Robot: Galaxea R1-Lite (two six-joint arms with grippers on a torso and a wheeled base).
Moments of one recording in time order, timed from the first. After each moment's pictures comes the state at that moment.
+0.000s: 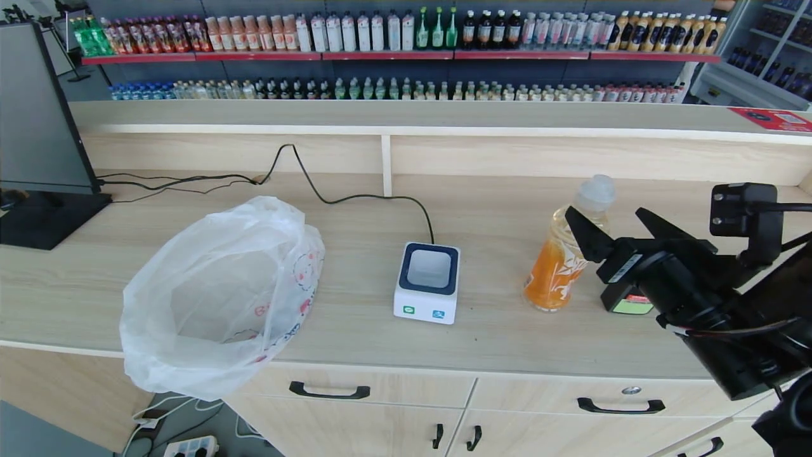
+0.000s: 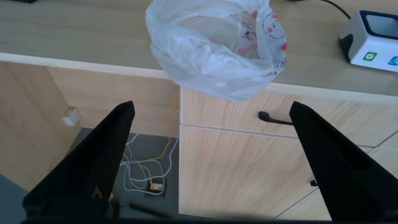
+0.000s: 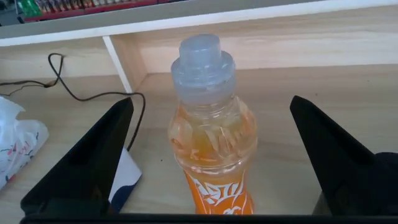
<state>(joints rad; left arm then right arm) 0.00 0.00 0.00 -0.01 0.00 0.00 0.44 1.69 -0.41 -1.57 -0.28 0.03</state>
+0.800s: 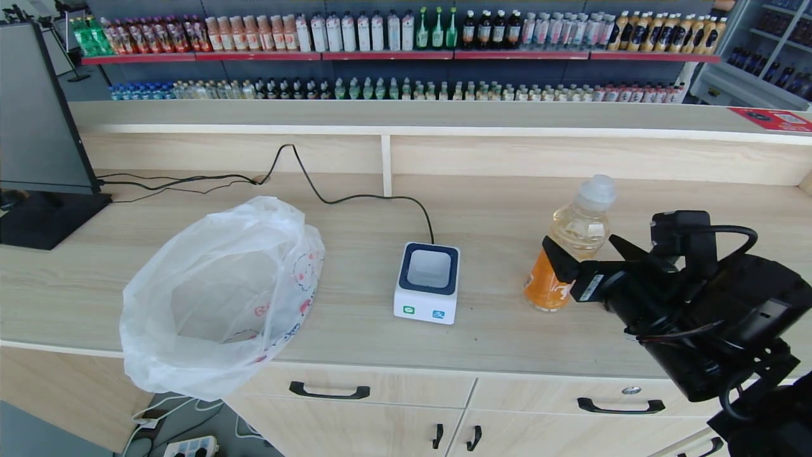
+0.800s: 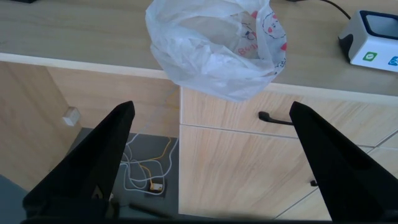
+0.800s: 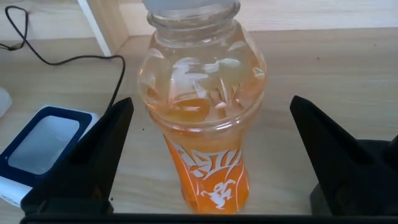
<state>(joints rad) 0.00 0.00 0.00 -0.01 0.00 0.00 0.42 1.82 -0.41 -1.57 -0.29 0.03</state>
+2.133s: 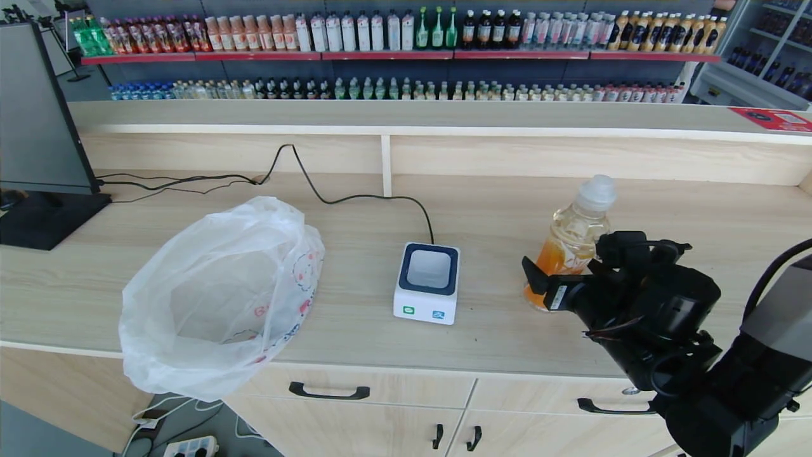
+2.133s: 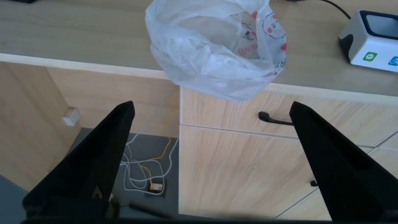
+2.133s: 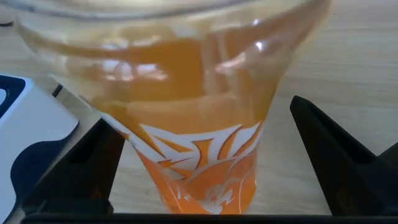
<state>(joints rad) 0.00 0.00 0.00 -0.01 0.00 0.00 0.39 2.03 -0.51 -1.57 -0.29 0.05</state>
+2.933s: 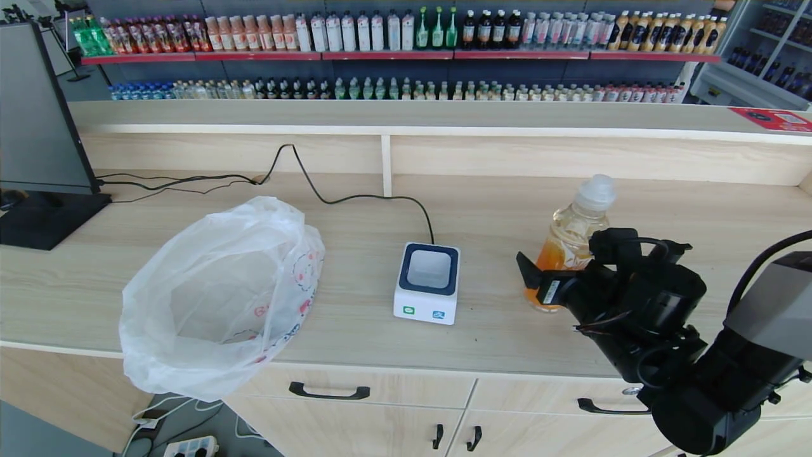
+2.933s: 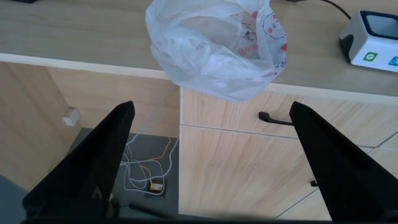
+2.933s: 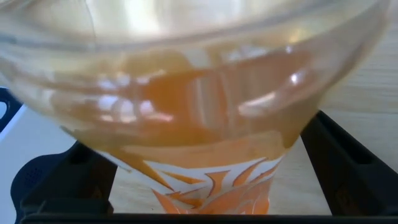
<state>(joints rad) 0.00 0.00 0.00 -0.01 0.00 0.00 0.39 2.06 -0.55 -1.57 -0.29 0.07</state>
